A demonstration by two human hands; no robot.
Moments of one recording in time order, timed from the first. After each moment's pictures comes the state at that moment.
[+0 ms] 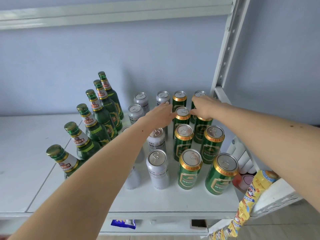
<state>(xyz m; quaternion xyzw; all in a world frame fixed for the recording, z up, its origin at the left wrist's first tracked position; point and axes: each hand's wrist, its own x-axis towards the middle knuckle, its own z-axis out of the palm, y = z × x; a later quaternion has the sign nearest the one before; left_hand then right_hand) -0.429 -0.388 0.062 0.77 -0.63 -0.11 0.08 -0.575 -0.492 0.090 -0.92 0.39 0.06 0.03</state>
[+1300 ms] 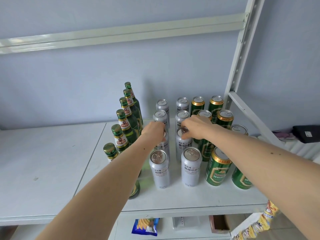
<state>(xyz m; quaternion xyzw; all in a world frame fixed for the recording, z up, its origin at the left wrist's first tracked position) -0.355 -0.283 0.044 0.83 -0.56 -0.06 0.01 -0.508 -0.370 0.076 -0.95 0.31 0.09 -0.01</state>
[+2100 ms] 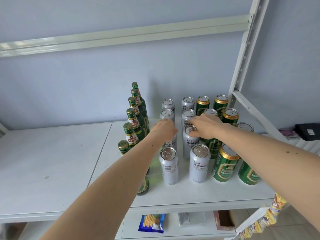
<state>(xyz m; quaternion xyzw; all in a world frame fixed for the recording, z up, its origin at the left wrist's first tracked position) -0.371 -0.269 0.065 0.82 -0.56 -0.11 0.06 -0.516 -0.368 0.072 -0.95 0.30 0.07 -0.05</state>
